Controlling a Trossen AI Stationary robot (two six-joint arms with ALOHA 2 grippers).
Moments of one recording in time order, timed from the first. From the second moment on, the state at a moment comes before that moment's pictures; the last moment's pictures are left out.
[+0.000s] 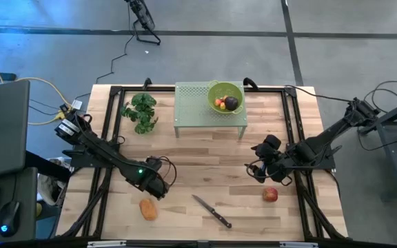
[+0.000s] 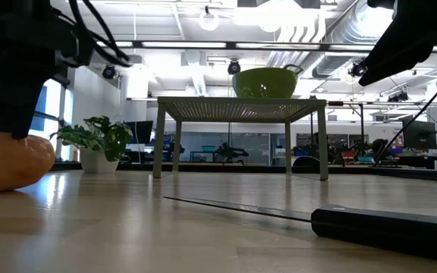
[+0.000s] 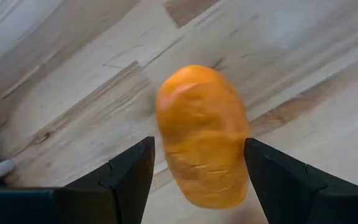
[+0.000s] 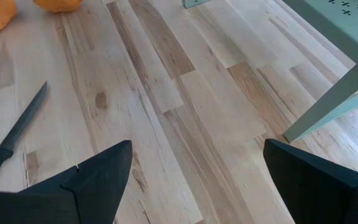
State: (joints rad) left arm -0.54 1.60 1.10 -1.07 -0.17 -1.55; right arm 0.56 1.07 0.74 -0.66 0.65 0.84
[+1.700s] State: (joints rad) left arm -0.48 1.60 1.10 -1.10 -0.14 -1.49; right arm 0.56 1.07 0.74 -0.66 0.65 0.83
